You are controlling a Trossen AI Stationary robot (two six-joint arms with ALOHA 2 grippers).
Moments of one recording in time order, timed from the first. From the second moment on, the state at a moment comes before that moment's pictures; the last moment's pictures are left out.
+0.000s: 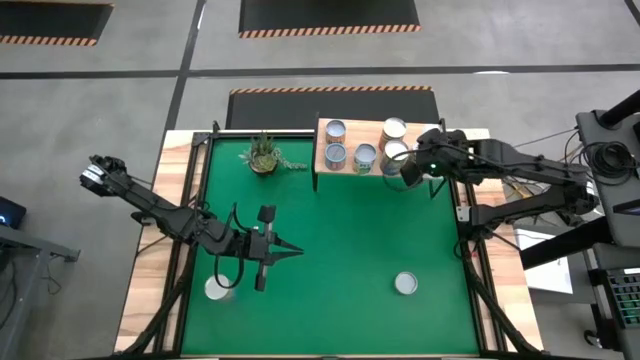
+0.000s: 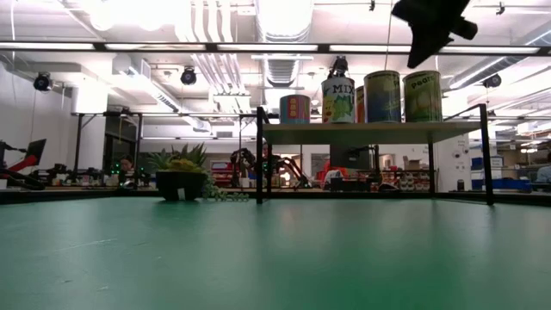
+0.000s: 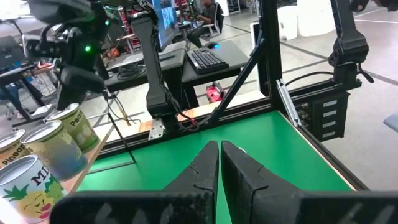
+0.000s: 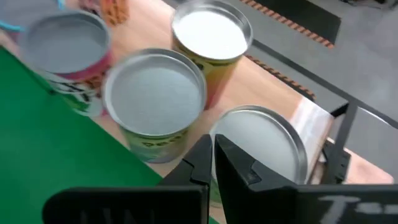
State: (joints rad) left arm -0.47 1.21 0.88 0.20 -0.41 0.18; right arm -0.18 1.09 1.24 -1.16 0.59 0.56
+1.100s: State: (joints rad) left arm -0.47 1.21 0.88 0.19 -0.41 0.18; right arm -0.19 1.04 1.25 -1.33 0.52 0.54
